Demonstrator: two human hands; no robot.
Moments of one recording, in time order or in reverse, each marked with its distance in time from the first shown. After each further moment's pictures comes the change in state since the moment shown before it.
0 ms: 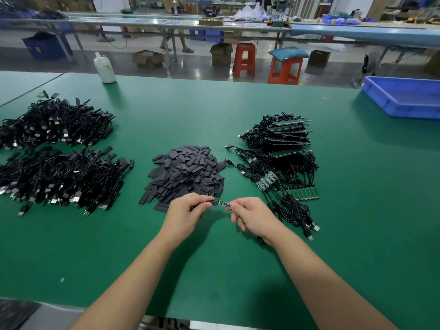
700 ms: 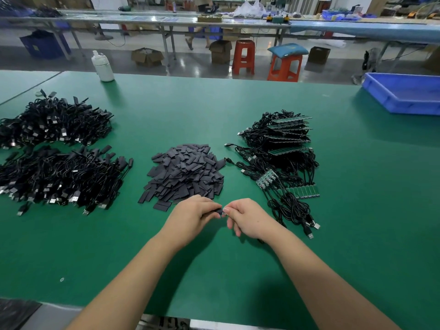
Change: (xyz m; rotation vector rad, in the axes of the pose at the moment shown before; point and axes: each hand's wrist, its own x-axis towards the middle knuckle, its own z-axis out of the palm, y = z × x) left_hand 0.000 0.013 0.000 0.410 -0.175 0.370; right_hand -0.002 -0.006 0.005 -0.337 -0.131 -0.057
